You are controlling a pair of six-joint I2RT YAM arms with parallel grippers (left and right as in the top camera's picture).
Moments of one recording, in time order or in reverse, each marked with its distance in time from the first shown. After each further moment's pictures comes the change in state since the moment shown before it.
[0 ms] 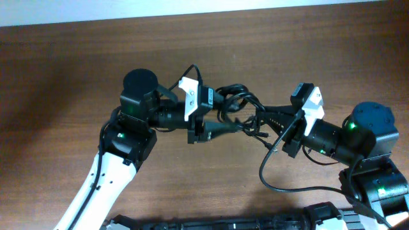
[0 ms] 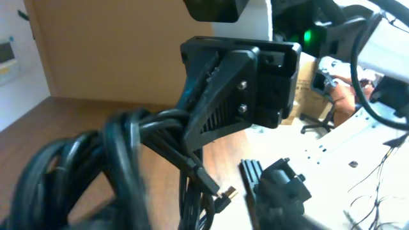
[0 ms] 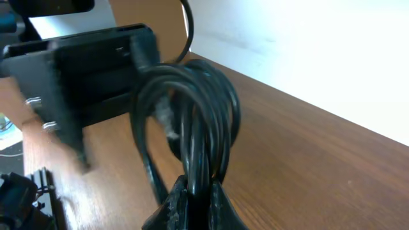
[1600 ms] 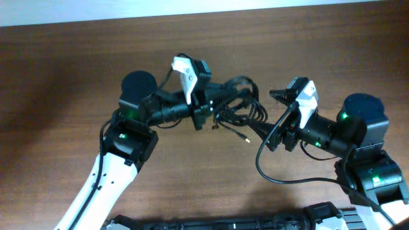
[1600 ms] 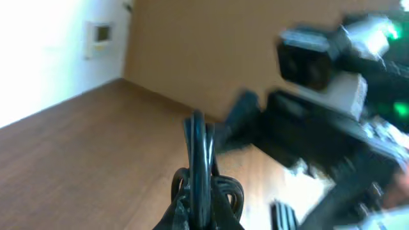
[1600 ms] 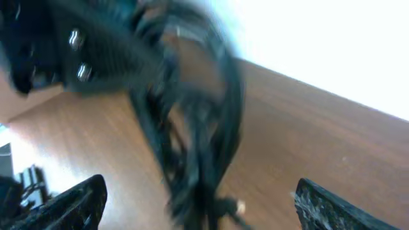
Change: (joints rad) left arm -0.007 0.000 -0.011 0.112 -0.291 -0.303; right arm 0.000 0.057 0.002 -0.016 0.050 -0.010
